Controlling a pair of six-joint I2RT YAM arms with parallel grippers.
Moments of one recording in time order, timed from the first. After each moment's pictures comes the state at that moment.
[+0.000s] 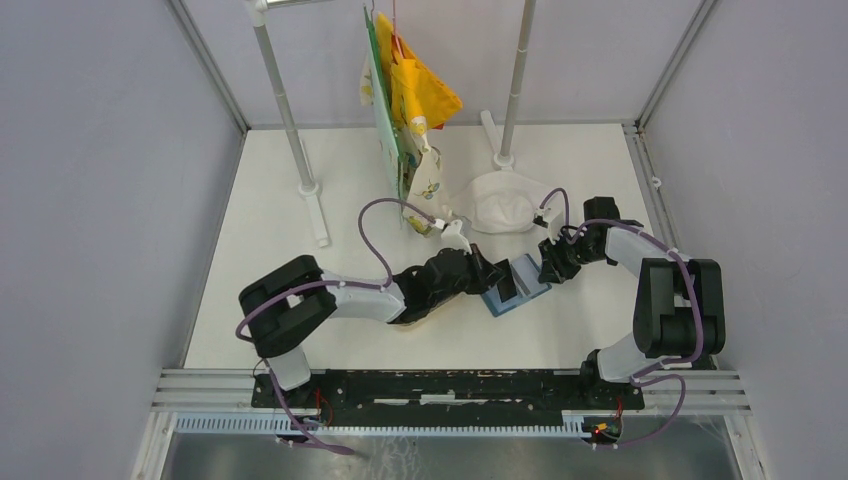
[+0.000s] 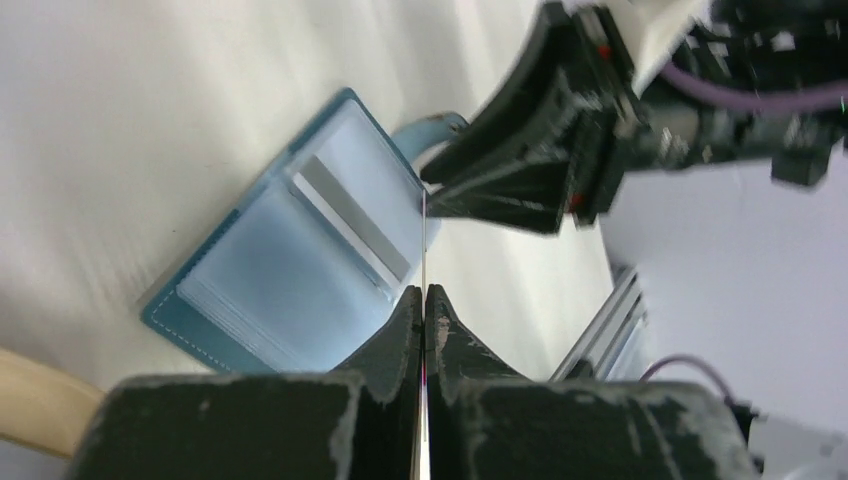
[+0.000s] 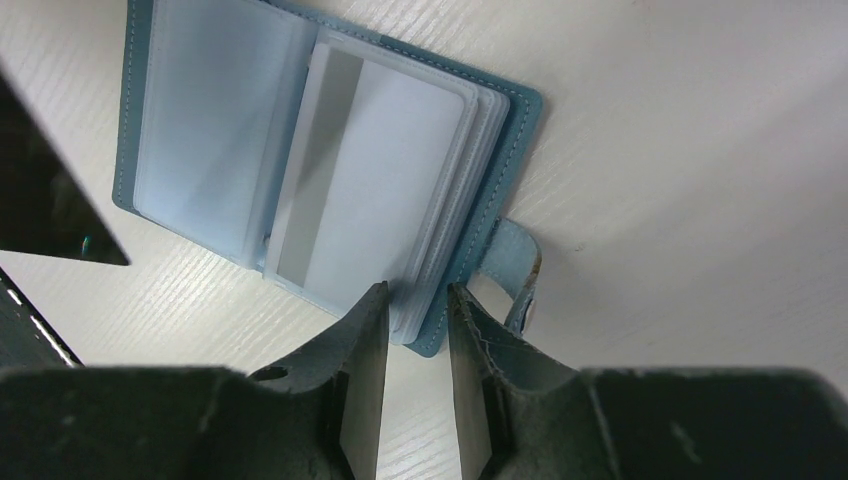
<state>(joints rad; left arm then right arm) -1.07 1.77 0.82 0.60 -0.21 -1.04 -0.04 1.54 0.80 -0.58 -0.64 -0.70</state>
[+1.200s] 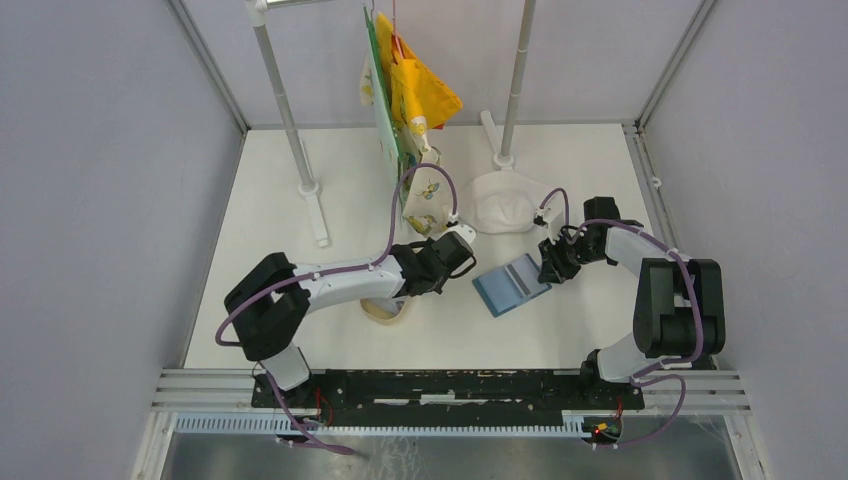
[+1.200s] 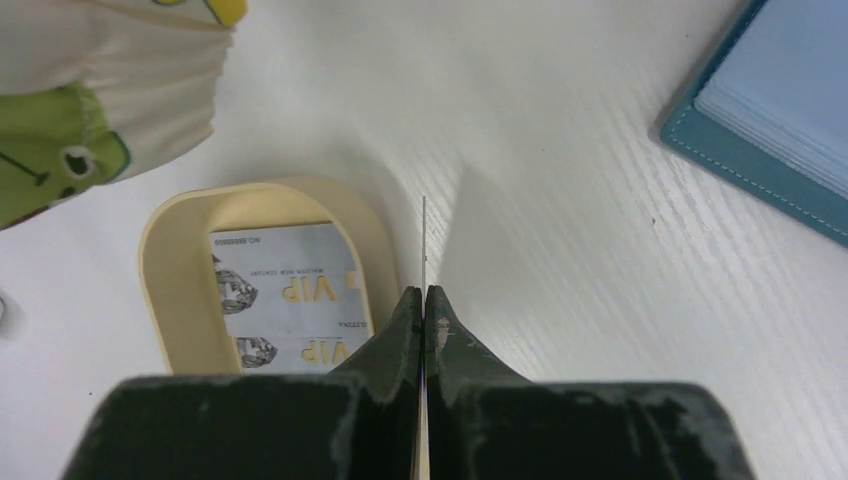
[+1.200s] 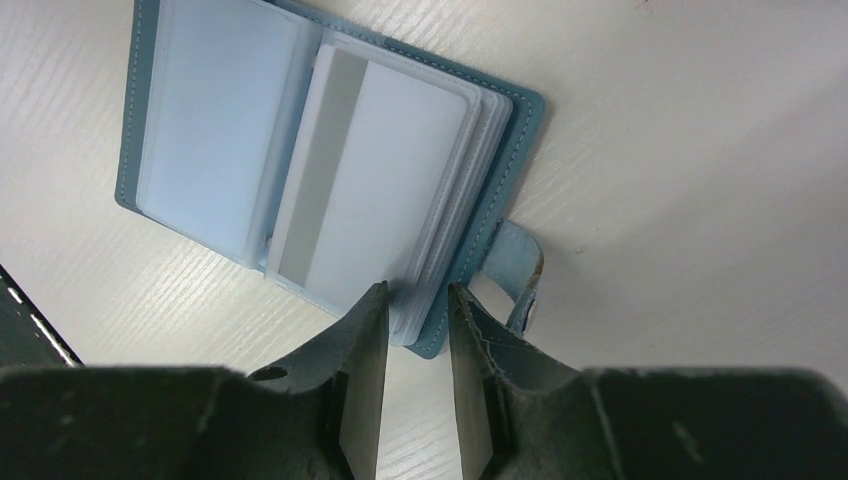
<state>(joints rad) -1.03 1.68 1.07 -0.41 -0.46 -0.24 -0.04 1.54 0.80 -0.58 -0.64 -0.71</state>
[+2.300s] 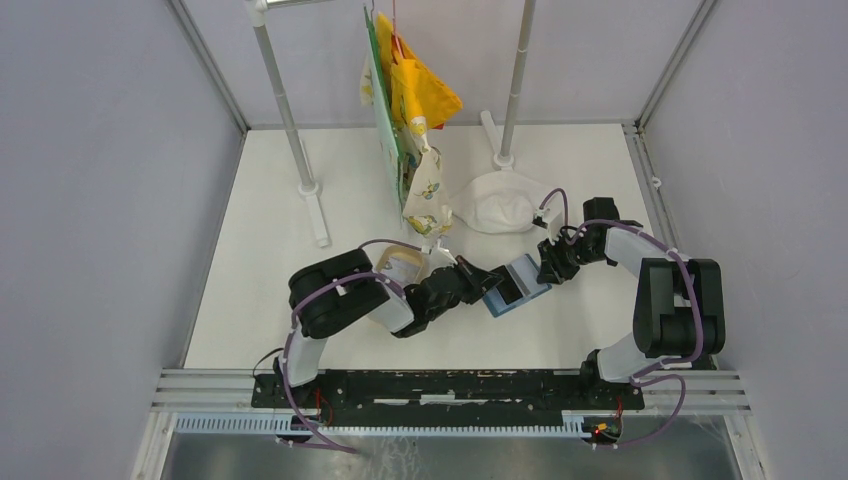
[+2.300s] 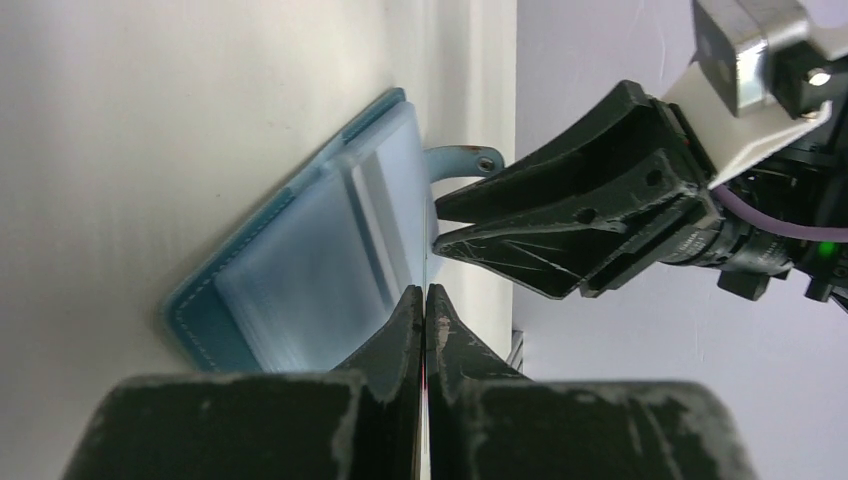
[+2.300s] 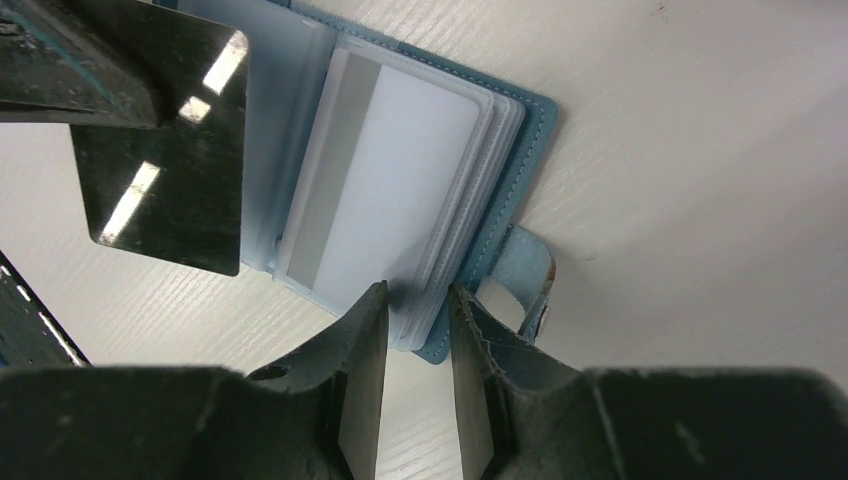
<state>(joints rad) -1.07 1.99 0.71 1.04 -0.23 -1.35 -0.04 1.54 0.80 -0.58 -0.66 -0.71</state>
